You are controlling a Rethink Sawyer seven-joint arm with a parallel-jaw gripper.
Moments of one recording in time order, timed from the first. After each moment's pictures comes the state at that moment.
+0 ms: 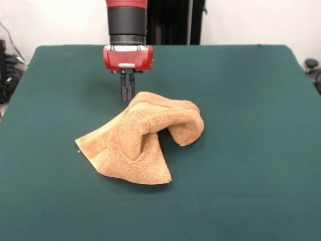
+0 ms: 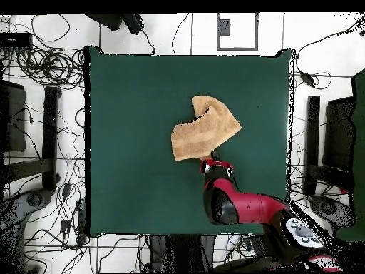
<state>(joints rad) -0.55 -0.48 0.09 1.90 -0.56 -0.38 1.96</state>
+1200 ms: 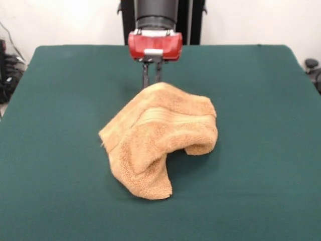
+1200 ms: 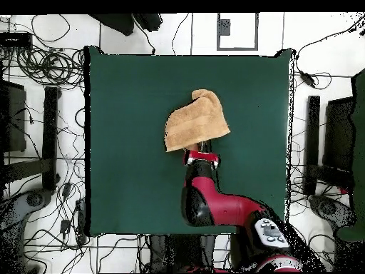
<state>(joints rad) -0.29 -0.54 -0.06 1.96 -0.34 -0.67 1.96</state>
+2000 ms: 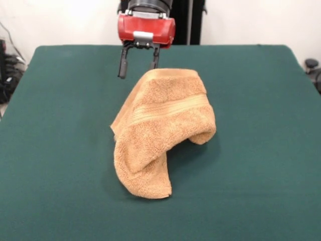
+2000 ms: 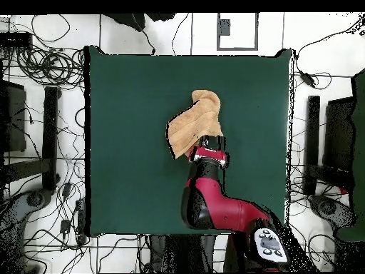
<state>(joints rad) -0.25 -0.58 -0.14 1.97 -0.28 -0.73 1.96</state>
